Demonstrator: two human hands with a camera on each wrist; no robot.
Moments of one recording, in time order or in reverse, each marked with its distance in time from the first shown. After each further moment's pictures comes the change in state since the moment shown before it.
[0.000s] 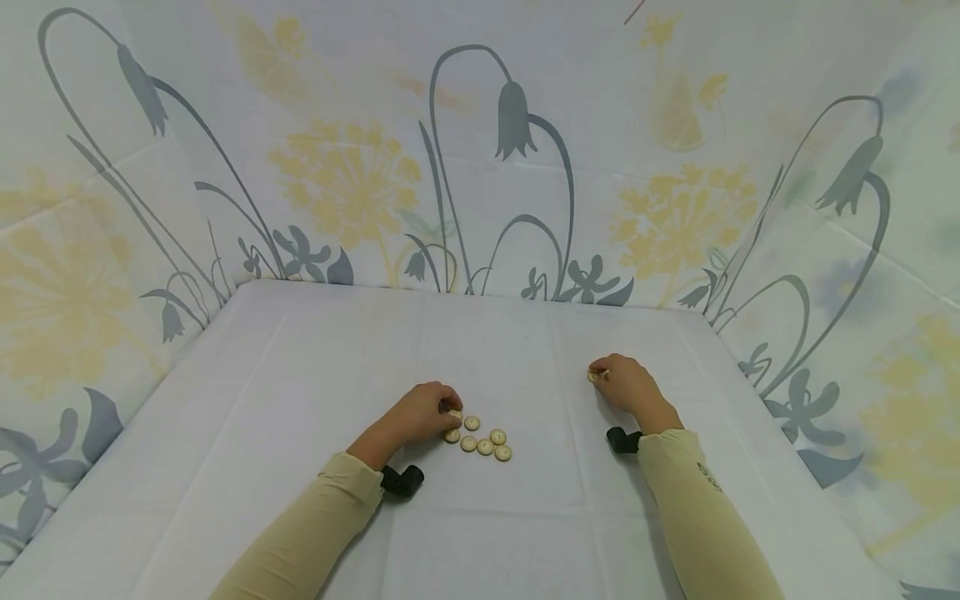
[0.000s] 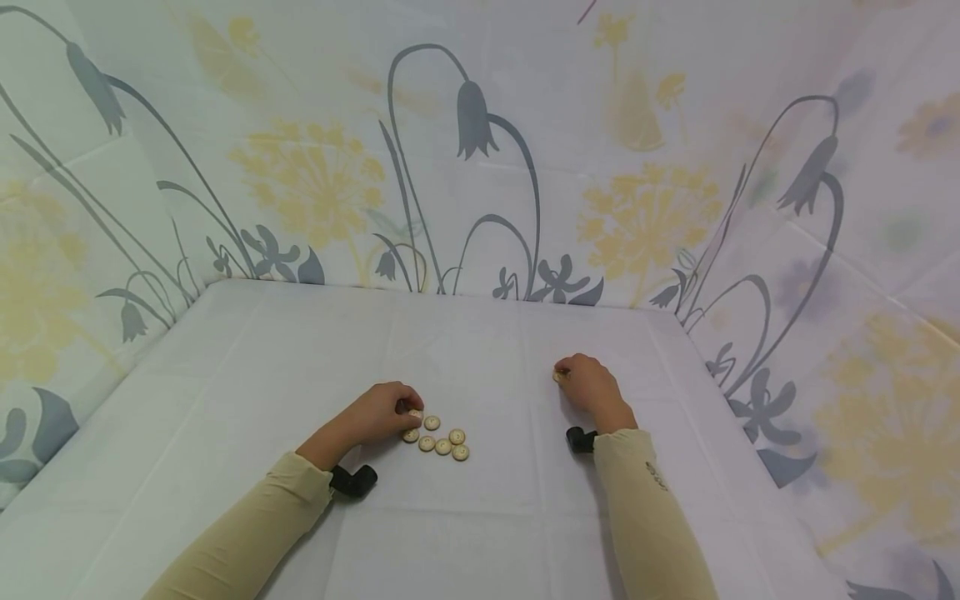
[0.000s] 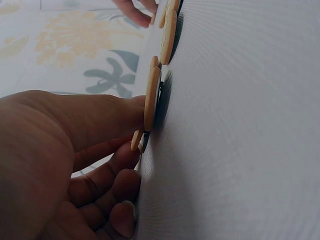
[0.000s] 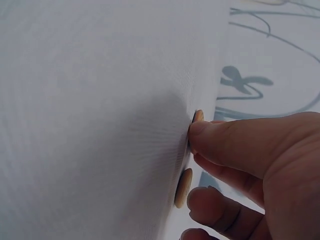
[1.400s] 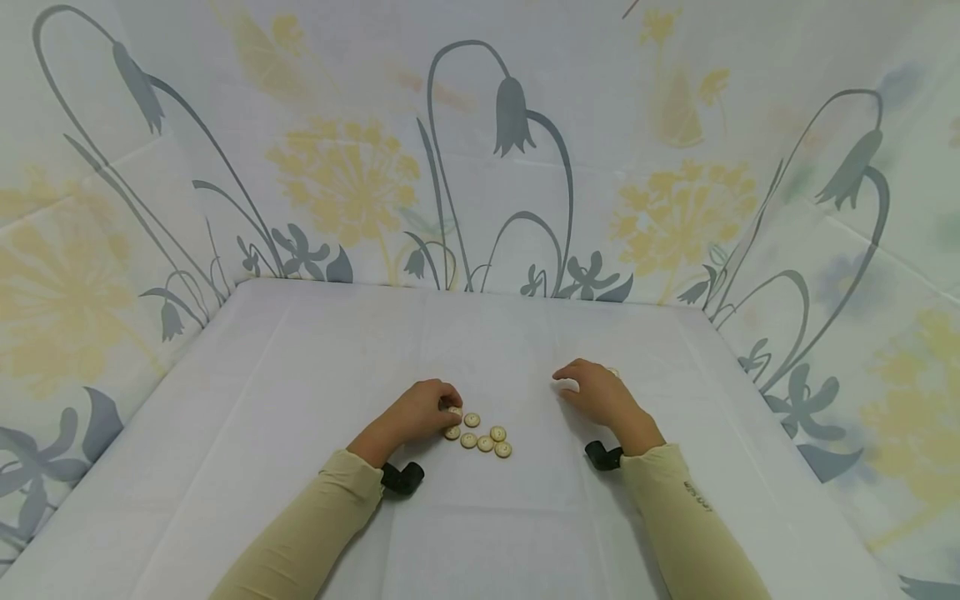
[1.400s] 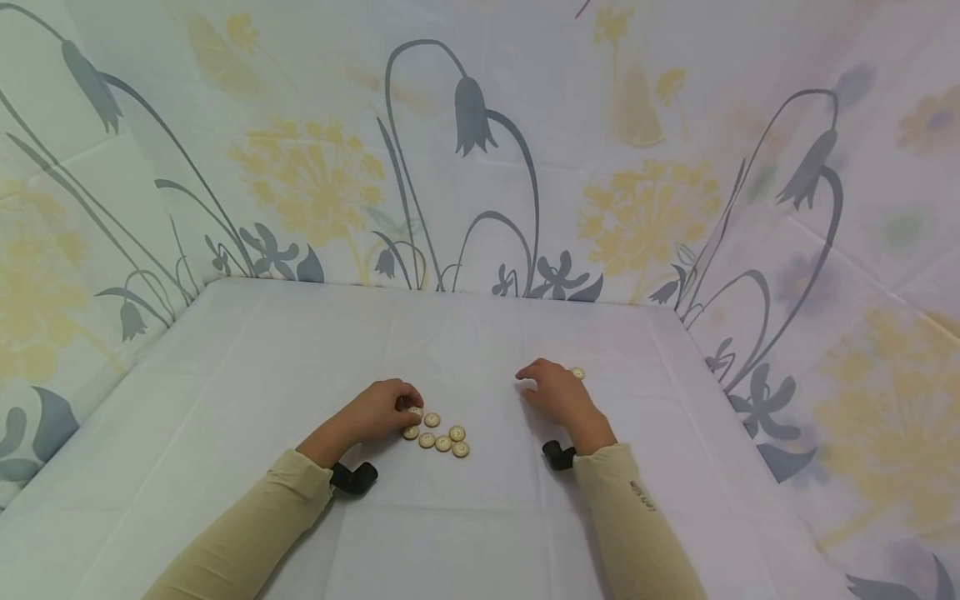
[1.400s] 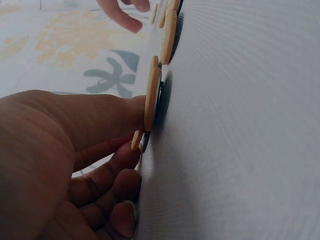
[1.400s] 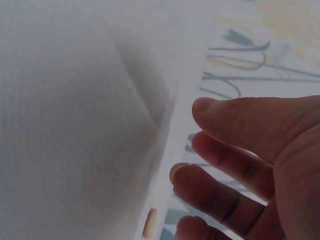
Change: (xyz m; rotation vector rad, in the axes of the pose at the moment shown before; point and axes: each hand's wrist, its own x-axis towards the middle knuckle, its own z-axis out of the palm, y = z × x) left_hand 0.000 0.002 -0.001 0.009 -0.011 -0.005; right_hand -0.020 -0.047 0.015 -0.055 0.021 -0.215
